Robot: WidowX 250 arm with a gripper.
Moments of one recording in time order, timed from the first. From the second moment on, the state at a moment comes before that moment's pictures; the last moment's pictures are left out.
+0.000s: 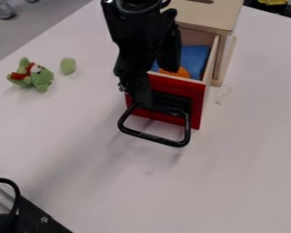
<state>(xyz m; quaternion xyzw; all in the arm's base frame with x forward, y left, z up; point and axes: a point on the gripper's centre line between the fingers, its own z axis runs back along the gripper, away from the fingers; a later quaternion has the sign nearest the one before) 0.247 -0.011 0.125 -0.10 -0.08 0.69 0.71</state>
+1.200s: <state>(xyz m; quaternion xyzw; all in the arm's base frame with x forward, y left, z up) 0.243 -0.018 0.091 0.01 -0.08 0.35 0.94</state>
